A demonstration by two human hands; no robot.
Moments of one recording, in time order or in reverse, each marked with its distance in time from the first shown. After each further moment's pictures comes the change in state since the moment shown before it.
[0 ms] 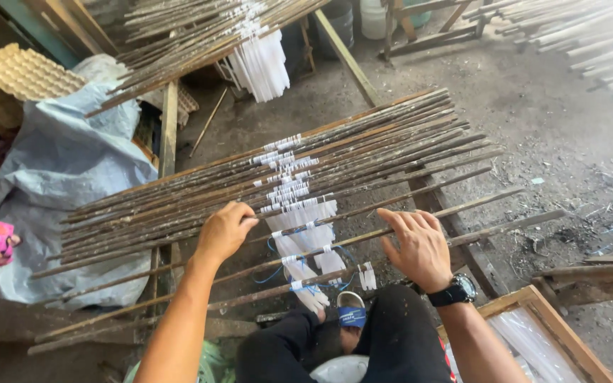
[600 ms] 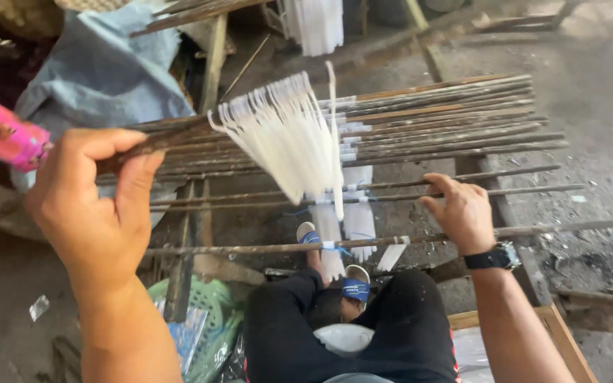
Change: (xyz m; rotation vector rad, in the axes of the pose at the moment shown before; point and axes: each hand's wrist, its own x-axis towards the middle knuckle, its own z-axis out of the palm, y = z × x) left_hand -0.133 0.057 -0.183 0.067 0.890 0.196; right_hand 0.040 0.019 0.025 0.055 -0.097 0.008
